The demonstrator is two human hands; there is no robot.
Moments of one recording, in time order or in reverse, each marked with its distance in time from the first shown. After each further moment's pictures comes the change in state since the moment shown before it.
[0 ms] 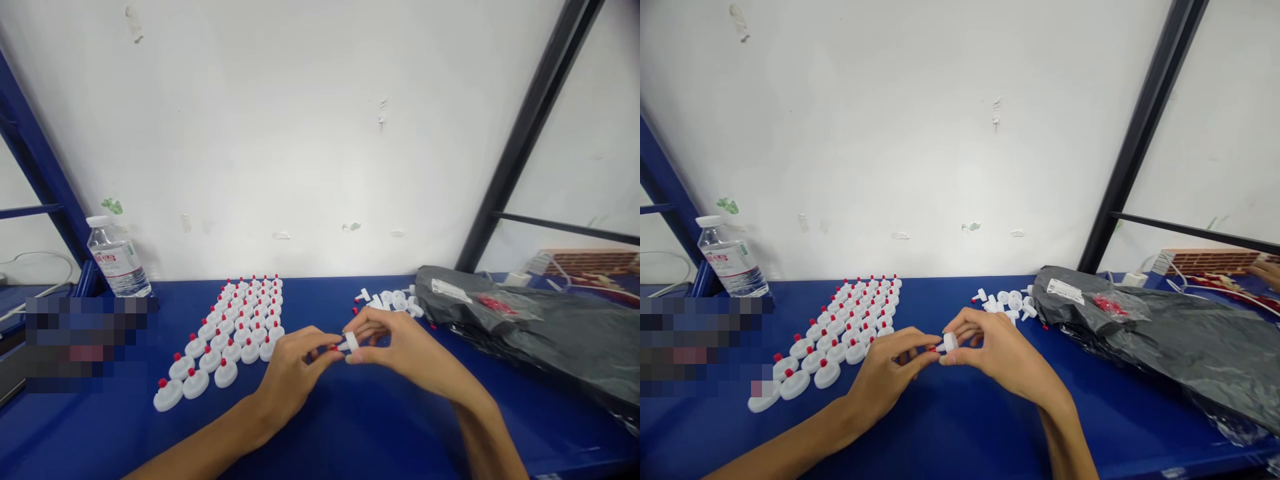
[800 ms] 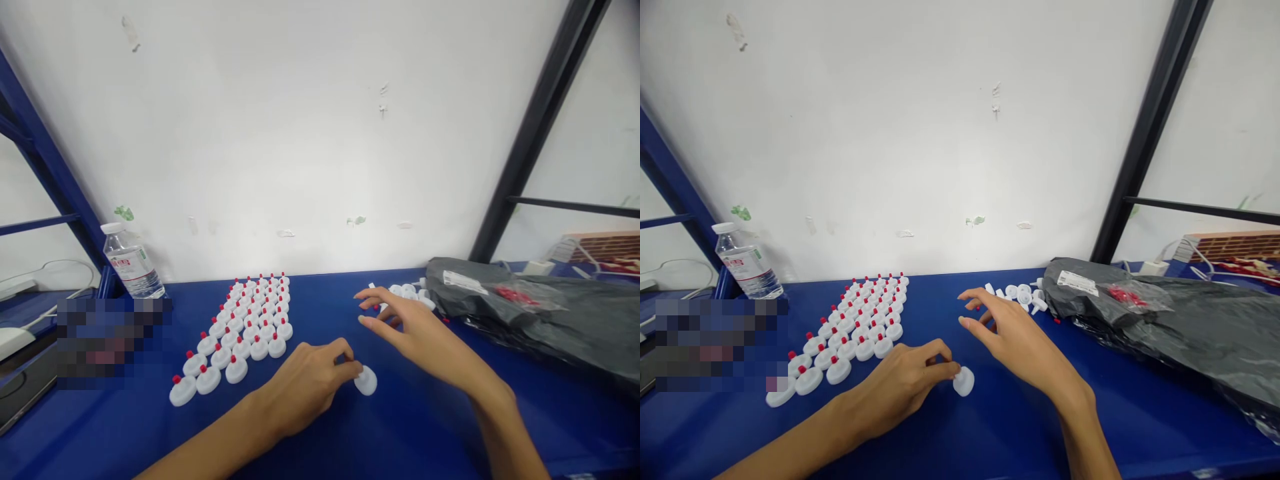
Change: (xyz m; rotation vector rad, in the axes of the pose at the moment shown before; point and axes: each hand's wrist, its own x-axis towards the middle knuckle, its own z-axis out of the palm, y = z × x) left_hand -0.001 0.014 -0.015 0.576 -0.545 0.364; right_hand 0.002 0.013 -0.008 -0.250 0.144 -0.012
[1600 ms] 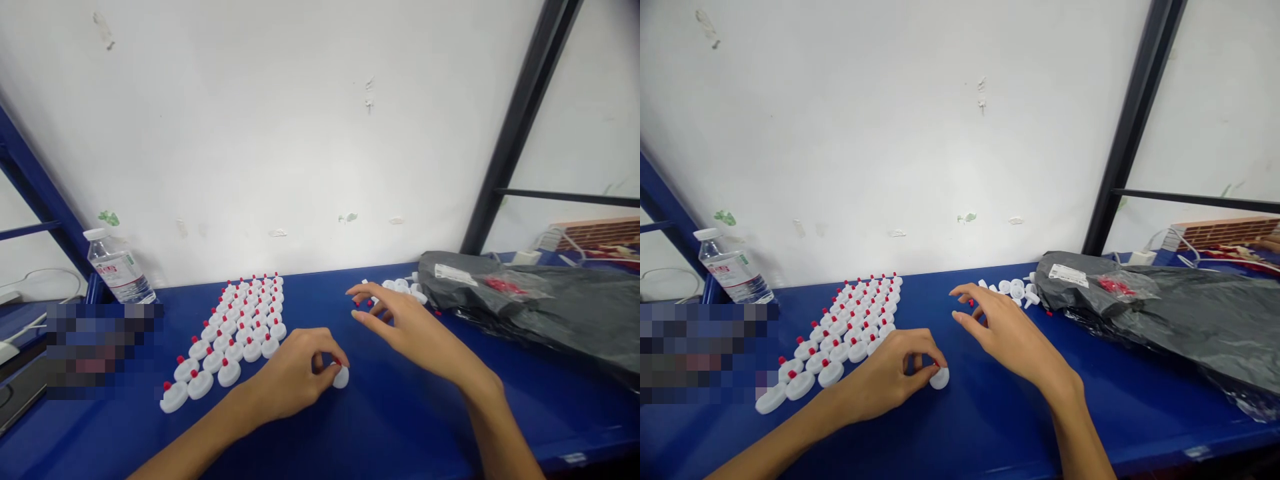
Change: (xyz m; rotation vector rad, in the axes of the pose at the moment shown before) left_hand 0.011 0.001 -0.011 -0.535 0.031 -0.332; right_hand -0.002 -0.003 -0.002 -0.004 0.026 -0.019
